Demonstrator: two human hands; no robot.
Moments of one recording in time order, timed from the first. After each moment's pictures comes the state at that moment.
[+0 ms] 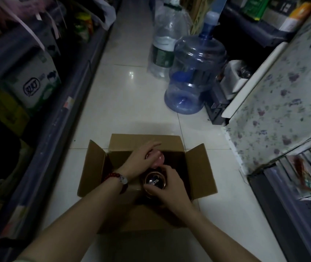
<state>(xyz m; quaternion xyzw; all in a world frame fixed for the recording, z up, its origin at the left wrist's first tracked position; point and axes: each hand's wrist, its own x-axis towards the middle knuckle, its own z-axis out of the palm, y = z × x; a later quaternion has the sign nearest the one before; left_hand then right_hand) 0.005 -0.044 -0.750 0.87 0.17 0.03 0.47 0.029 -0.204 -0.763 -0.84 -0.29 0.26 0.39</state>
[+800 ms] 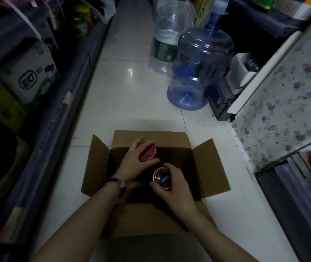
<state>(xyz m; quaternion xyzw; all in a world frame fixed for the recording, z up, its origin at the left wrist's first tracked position) -0.009 -0.017 -0.797 0.85 0.21 0.10 0.48 0.022 -0.198 -0.782 -0.85 -0.30 0.21 0.38</state>
